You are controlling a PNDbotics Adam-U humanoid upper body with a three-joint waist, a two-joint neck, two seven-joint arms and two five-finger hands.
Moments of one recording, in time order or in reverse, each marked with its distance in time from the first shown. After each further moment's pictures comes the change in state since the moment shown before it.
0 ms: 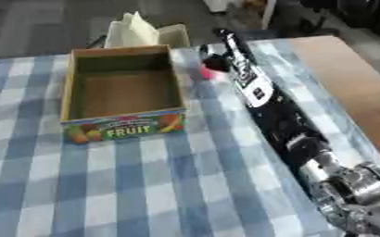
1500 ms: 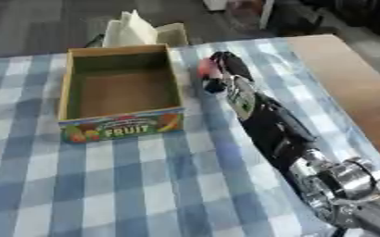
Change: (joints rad) left arm 0.000 0.000 -0.005 0.000 0.000 -0.001 -0.002; right arm 0.000 0.017 -0.031 0.083 0.262 0.157 -0.110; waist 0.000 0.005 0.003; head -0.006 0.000
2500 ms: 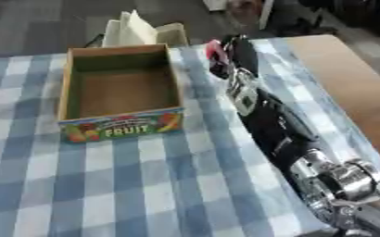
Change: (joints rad) left arm 0.000 0.000 0.000 0.000 0.000 0.000 0.000; right arm 0.000 0.007 0.016 -0.116 -0.079 -0.043 -0.220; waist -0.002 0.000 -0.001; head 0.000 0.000
